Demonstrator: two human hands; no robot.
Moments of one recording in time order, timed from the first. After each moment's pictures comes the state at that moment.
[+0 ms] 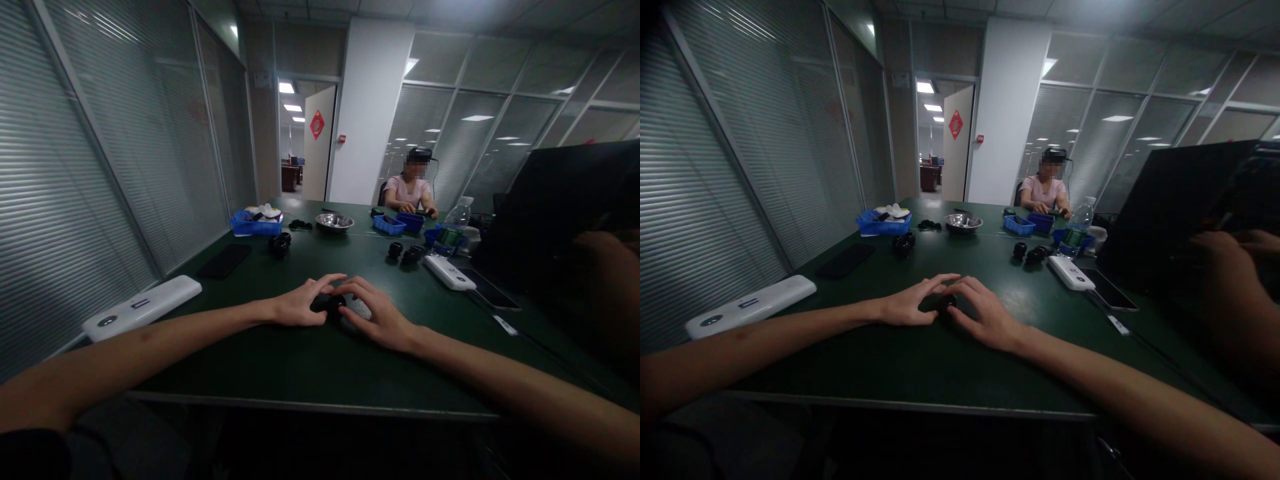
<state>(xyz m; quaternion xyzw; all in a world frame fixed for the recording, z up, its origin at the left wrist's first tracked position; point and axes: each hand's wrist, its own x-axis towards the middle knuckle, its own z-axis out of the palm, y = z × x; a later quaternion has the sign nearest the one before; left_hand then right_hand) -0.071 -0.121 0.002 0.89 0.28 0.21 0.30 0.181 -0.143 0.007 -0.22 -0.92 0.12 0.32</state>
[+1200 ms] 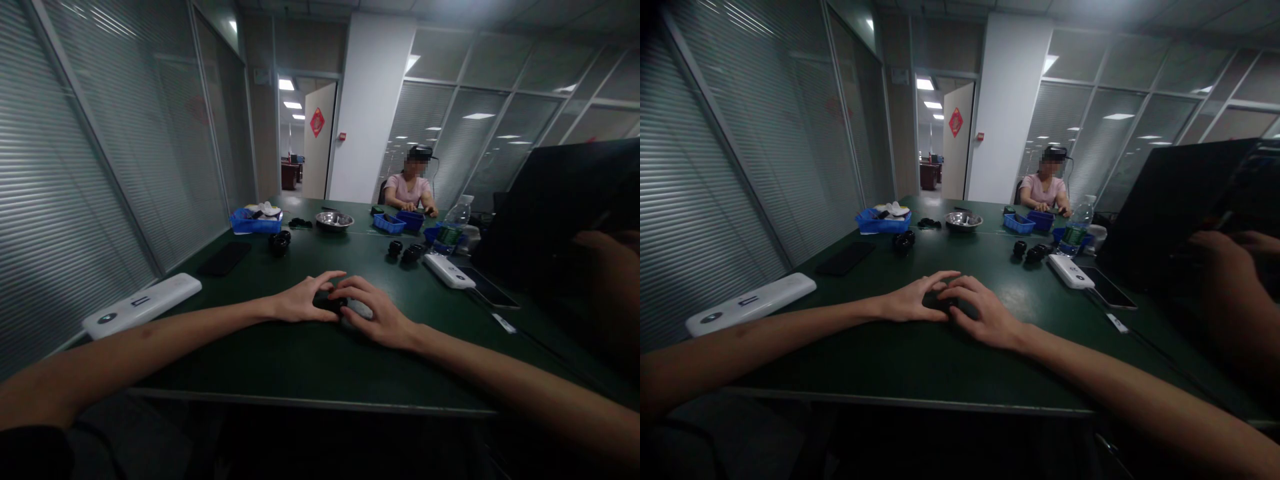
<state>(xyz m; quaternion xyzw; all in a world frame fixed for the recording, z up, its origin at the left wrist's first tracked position) -0.068 -0.118 0.001 0.87 0.27 0.24 0.34 0.181 -0.144 0.009 -0.20 -0.92 0.14 0.30</state>
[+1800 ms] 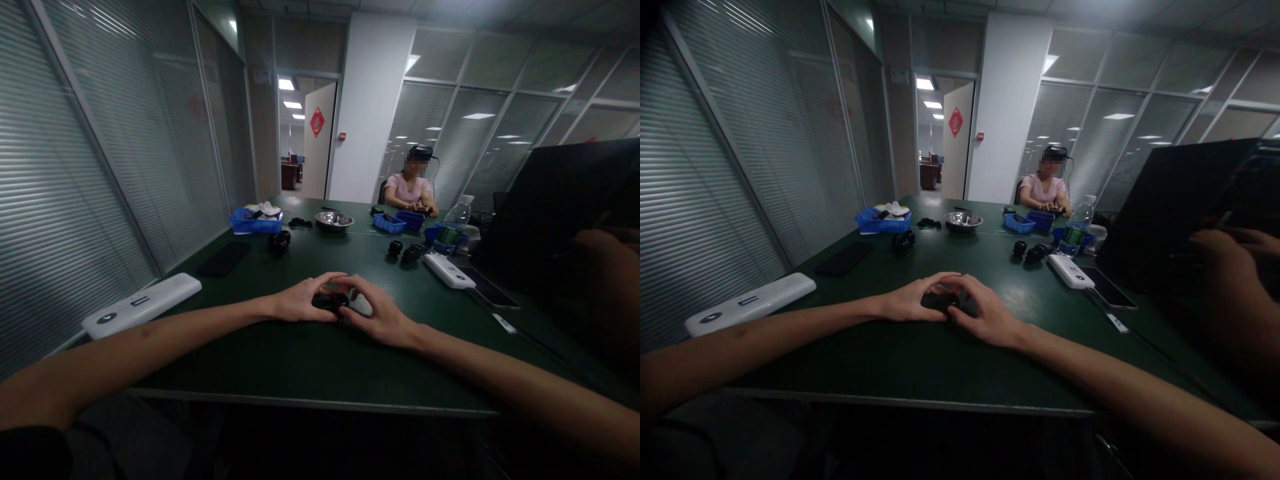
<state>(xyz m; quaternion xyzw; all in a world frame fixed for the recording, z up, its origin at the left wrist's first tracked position) -0.068 -0.113 -0.005 0.85 0.22 0.26 0.41 0.180 -0.145 0.010 -0.24 -0.90 0.18 0.32</state>
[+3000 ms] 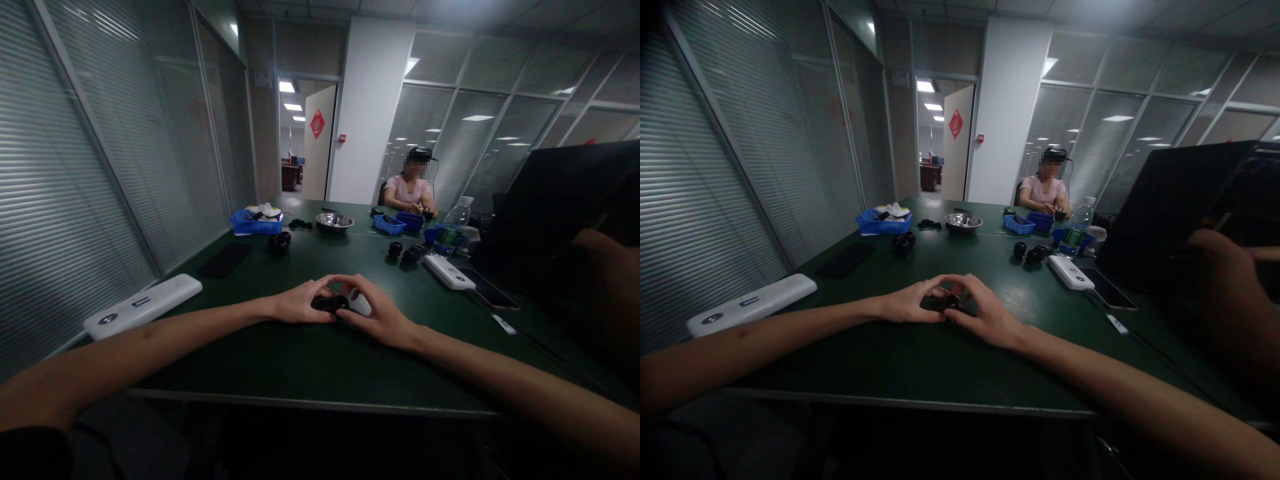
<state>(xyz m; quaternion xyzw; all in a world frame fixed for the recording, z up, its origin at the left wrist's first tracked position) -0.069 -0.116 0.000 0.87 0.23 0.22 0.38 0.181 -0.146 0.011 -0.26 -0.89 0.18 0.32</state>
